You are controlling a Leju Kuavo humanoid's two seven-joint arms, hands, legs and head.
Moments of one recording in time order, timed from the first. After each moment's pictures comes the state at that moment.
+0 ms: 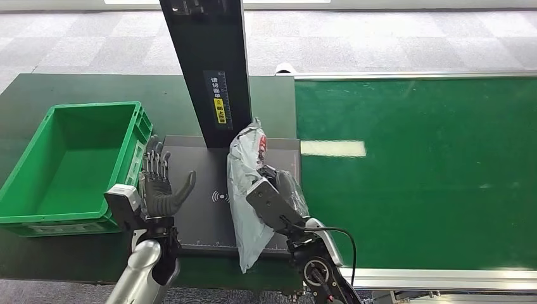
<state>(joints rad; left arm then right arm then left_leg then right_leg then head) -0.25 -0.08 -0.29 -1.19 0.10 0.33 -0.66 -0.23 0.22 0.54 -1.31 0.48 -0.09 -0.12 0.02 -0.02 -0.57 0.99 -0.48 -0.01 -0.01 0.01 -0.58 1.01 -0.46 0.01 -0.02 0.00</state>
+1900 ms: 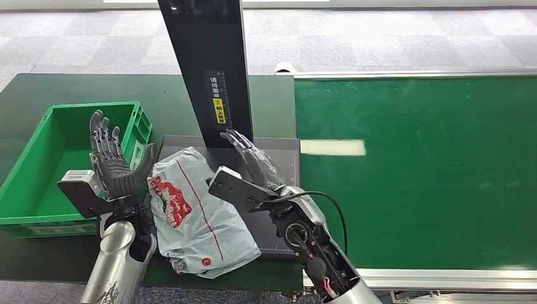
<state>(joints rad) -0.30 -0.09 -0.10 -1.29 -0.05 0.36 -0.65 -0.48 0.26 0.57 -1.06 0.56 0.02 -0.27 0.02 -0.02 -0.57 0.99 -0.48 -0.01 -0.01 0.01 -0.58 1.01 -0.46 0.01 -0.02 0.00</state>
